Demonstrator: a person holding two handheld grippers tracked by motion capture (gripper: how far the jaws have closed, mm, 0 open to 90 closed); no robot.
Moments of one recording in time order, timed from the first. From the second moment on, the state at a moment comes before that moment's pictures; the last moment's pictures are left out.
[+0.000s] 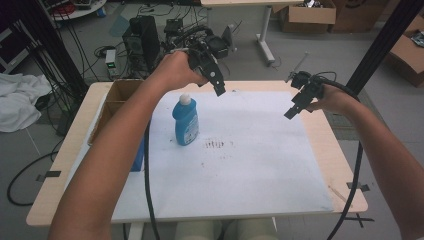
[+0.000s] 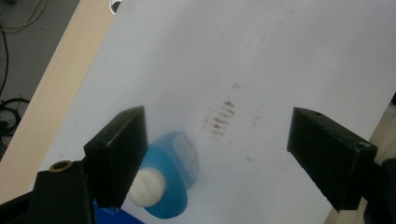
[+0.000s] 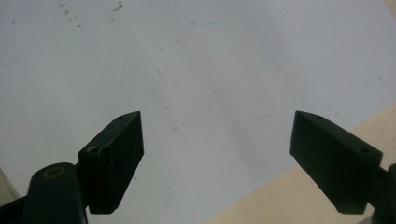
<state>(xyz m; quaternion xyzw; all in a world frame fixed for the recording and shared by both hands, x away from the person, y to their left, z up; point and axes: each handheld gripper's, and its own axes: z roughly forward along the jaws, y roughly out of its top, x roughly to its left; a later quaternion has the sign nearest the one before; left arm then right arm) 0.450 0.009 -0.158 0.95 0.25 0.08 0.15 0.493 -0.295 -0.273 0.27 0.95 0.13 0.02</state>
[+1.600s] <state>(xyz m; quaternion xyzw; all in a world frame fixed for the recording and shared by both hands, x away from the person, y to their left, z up) 0.458 0.047 -0.168 0.88 0.45 0.11 0.12 0.488 -0.290 -0.272 0.26 0.96 0.13 0.03</state>
